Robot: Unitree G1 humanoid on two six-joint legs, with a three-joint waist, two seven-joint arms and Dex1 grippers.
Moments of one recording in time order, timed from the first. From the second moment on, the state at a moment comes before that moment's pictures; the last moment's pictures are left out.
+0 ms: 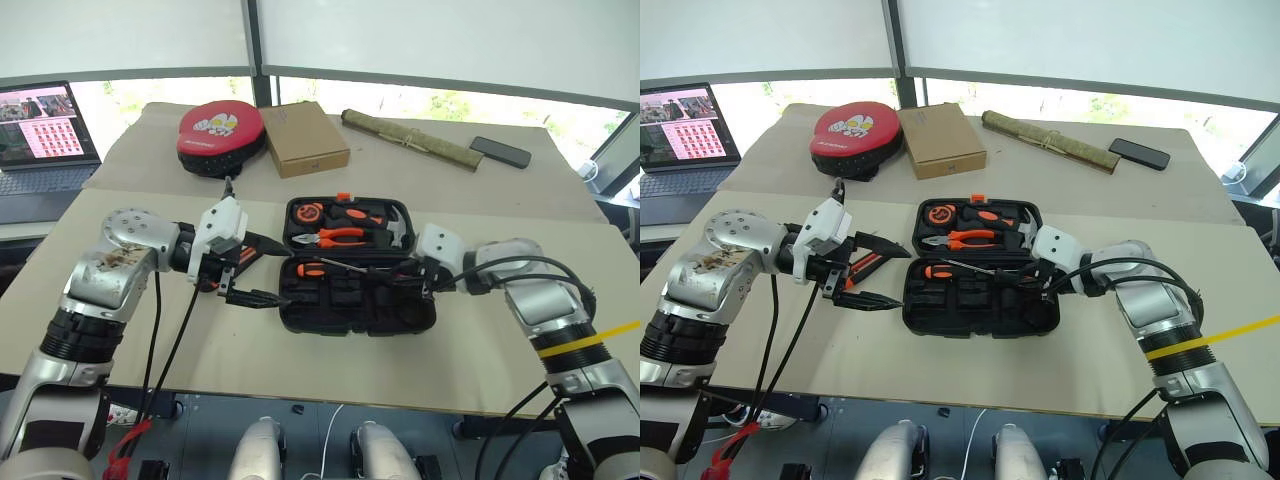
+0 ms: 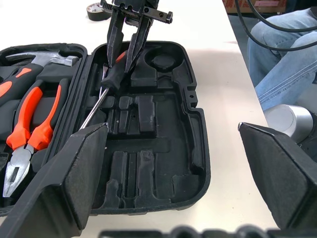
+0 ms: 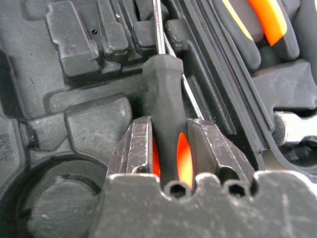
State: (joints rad) left arm -0.65 0.79 -0.14 -0.03 -0.43 0.42 -1.44; right arm -0.61 -0.71 0.24 0.13 0.06 0.34 1.14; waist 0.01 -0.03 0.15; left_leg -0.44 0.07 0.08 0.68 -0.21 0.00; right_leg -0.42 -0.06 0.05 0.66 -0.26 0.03
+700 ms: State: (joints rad) left arm -0.65 0.79 -0.14 -0.03 -0.43 0.42 -1.43; right arm -0.63 -0.78 0.30 0.14 -0.04 0.17 1.20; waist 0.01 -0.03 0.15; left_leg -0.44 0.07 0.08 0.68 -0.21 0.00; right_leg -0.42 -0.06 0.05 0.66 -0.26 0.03
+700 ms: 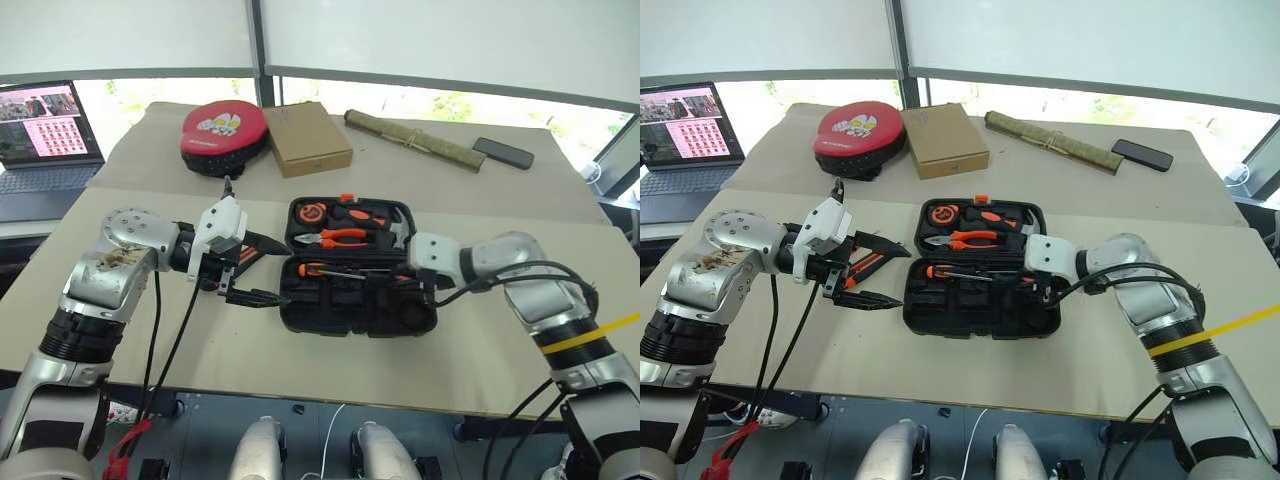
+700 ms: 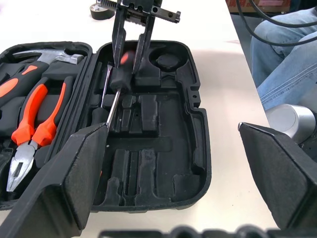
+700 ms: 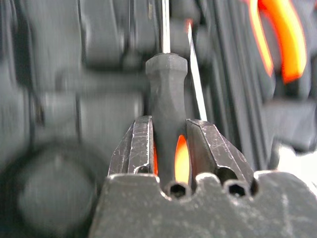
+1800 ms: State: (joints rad) left arm -0.66 0.78 -0.14 -0.02 -0.41 0.42 -1.42; right arm -0.67 -0.62 0.27 0.11 0.07 0.40 1.14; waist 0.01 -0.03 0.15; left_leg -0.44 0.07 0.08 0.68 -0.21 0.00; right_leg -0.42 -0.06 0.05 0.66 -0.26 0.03
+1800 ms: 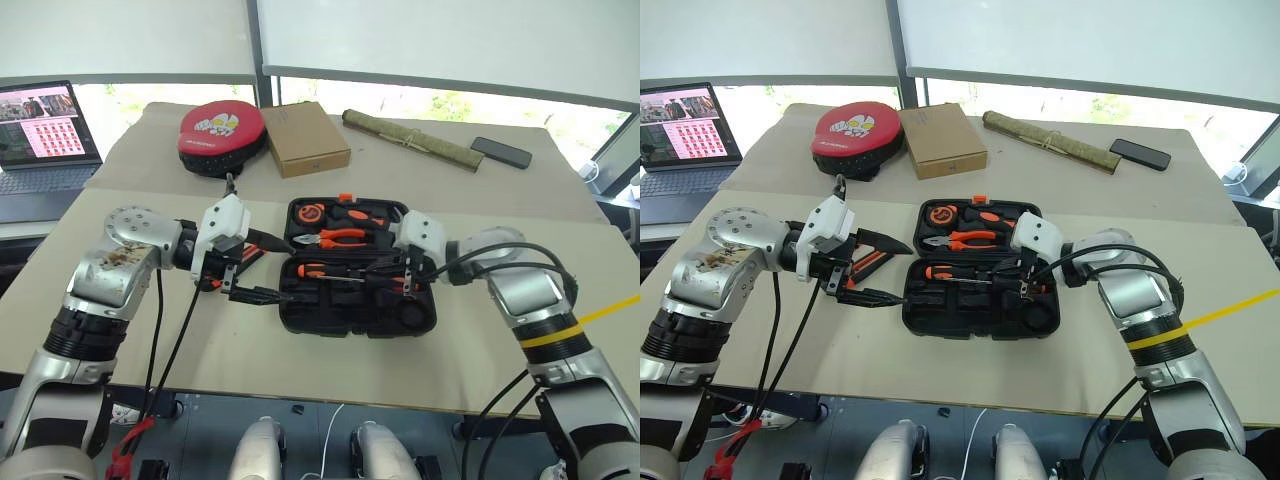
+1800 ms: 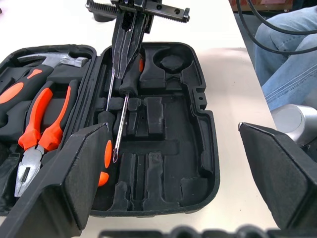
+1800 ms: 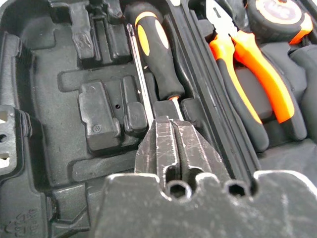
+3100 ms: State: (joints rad) left arm 0.11 0.90 0.51 -0.19 -0.40 0.57 -1.05; right arm -0.47 -0.66 -0.20 -0.58 0.73 0.97 0.90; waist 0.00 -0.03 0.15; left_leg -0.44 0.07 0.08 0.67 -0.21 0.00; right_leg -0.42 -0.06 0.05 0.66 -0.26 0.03
